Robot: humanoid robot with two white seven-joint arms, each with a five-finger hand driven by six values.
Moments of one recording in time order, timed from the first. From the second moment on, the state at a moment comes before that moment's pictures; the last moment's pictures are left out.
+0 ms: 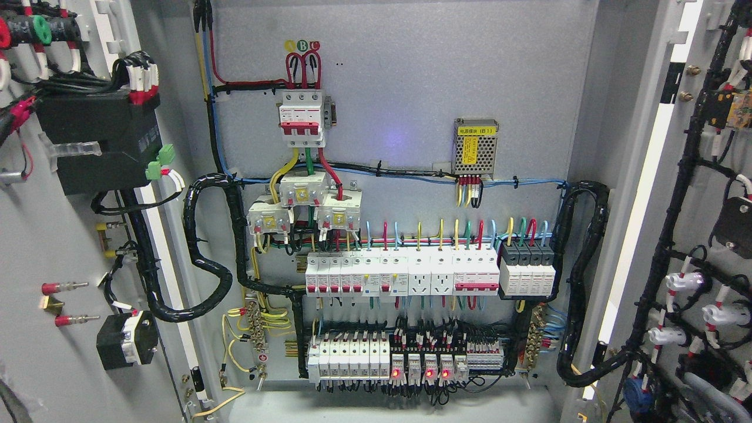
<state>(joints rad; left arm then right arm) 0.30 0.23 -0.33 -1.98 0.35 -0.59 0.01 0.35 -0.36 -0.23 -2.08 -0.55 -0.52 0.34</state>
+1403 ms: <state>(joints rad) 0.34 0.30 0.00 -2.05 0.59 -0.63 0.01 0.43 -0.35 -0.35 -2.06 -0.67 -0.52 0.34</state>
